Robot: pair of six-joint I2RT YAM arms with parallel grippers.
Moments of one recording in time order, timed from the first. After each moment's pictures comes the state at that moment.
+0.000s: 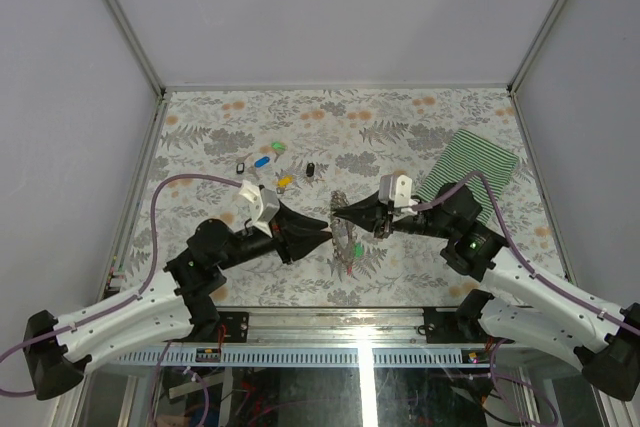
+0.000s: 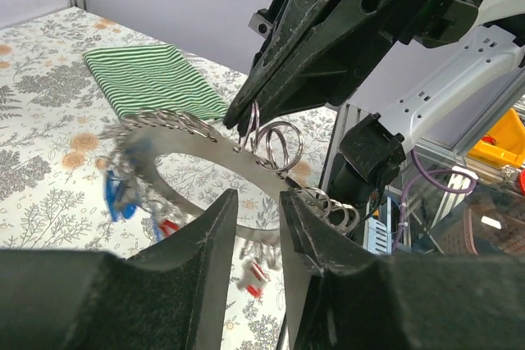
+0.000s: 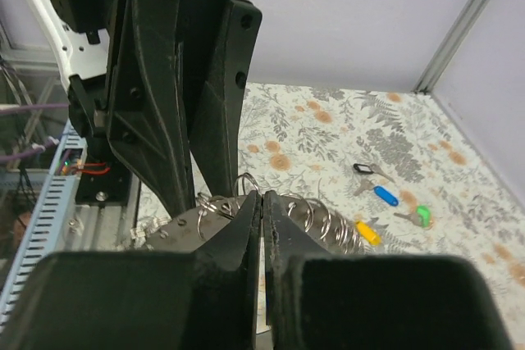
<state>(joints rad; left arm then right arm) -0.96 0.66 0.45 0.38 0.27 -0.30 0.83 0.86 0.67 0.28 -0.60 -0.16</state>
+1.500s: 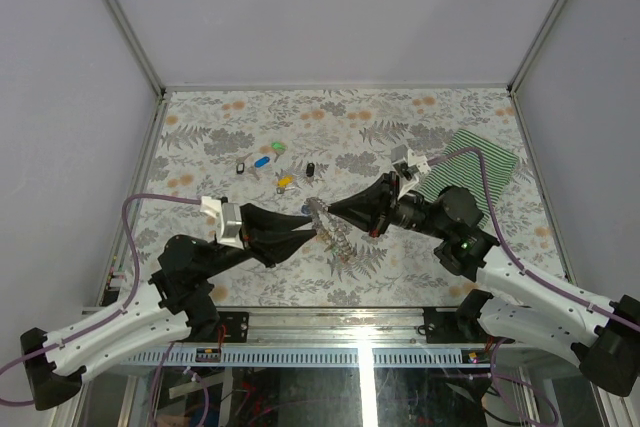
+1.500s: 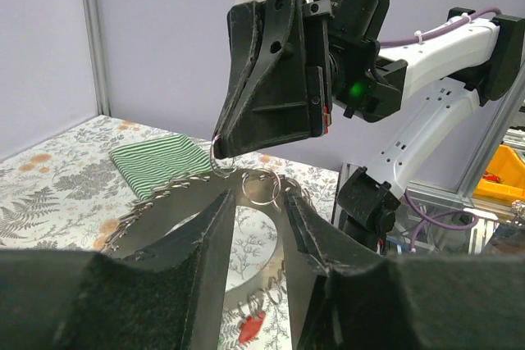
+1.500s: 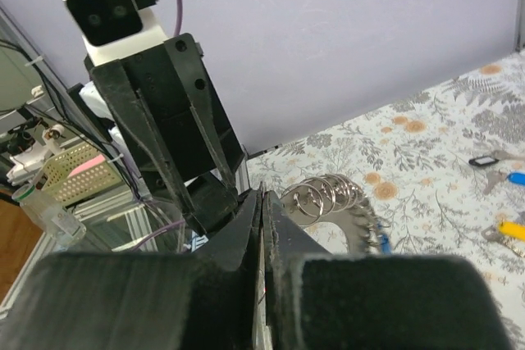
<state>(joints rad) -0.97 0.50 0.39 0.50 0.26 -0.23 0.83 0.91 0.62 0.56 -0.51 0.49</state>
